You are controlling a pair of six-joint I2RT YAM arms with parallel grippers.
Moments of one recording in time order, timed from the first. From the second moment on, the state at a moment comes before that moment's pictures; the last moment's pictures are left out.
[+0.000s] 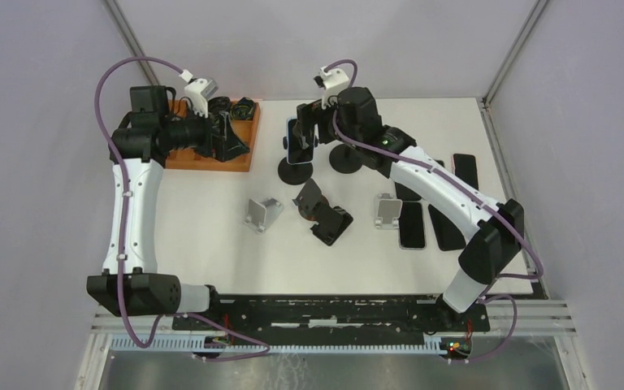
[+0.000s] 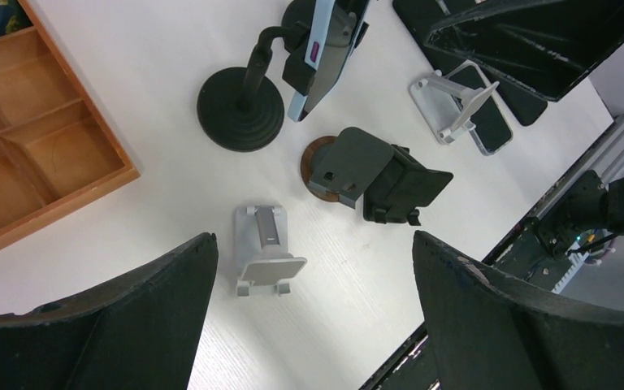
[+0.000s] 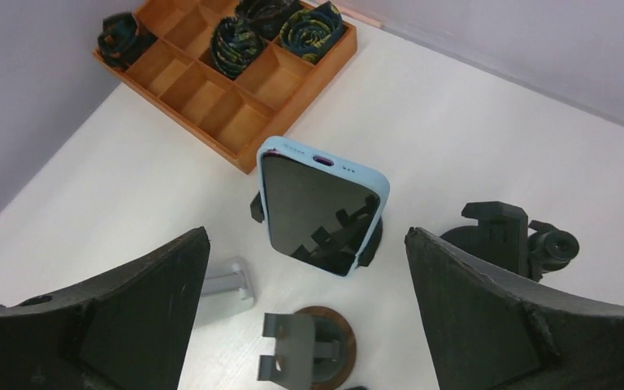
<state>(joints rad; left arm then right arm) 0.05 1.36 1.63 -0.99 0.74 0.19 0.70 1.67 1.64 -0.26 0.05 0.14</state>
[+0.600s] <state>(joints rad) 0.10 1.36 1.63 -1.03 0.76 0.23 0.98 1.83 1.87 -0.29 0.59 0.27</state>
